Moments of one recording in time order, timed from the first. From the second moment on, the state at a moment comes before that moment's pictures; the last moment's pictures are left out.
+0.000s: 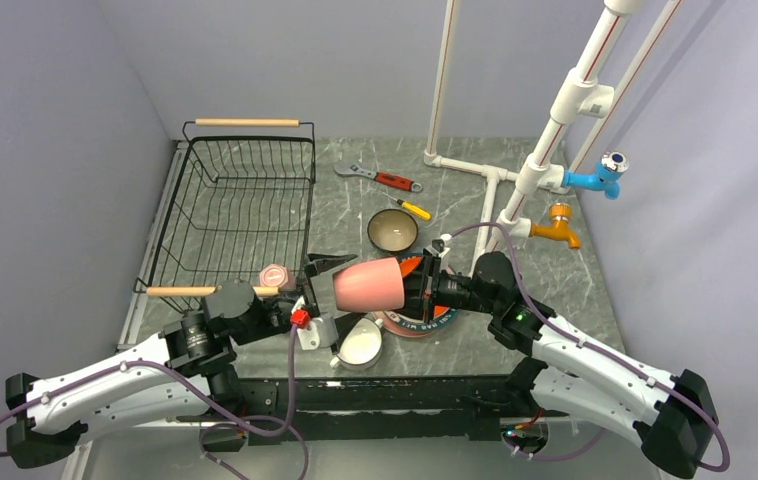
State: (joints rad) left arm -1.15 0.65 0.68 0.01 0.10 0.64; right arm 0.81 0.83 0.52 0.25 -0.55 1.80
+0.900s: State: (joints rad) left arm -1.10 0.64 0.70 -0.01 0.22 0.61; right arm 0.81 0.88 0.52 0.36 -0.61 1.84
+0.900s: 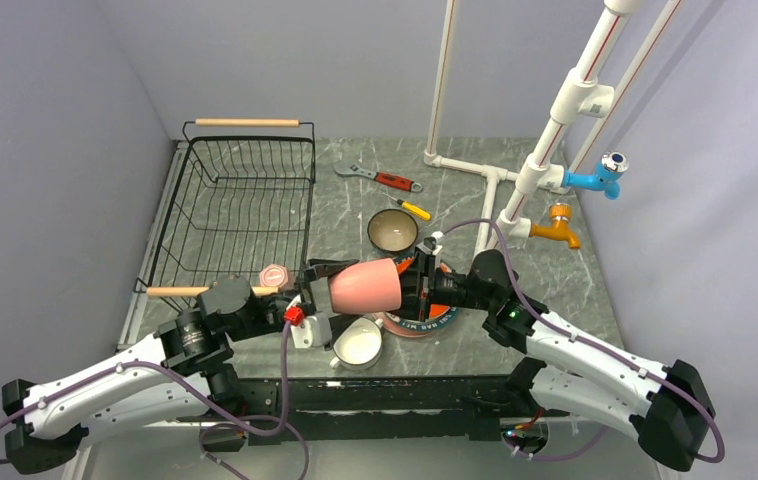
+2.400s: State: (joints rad) left arm -0.29 1.24 1.52 -1.05 -0.17 -0.05; right arm 0.60 0.68 0.45 0.07 -0.62 1.61
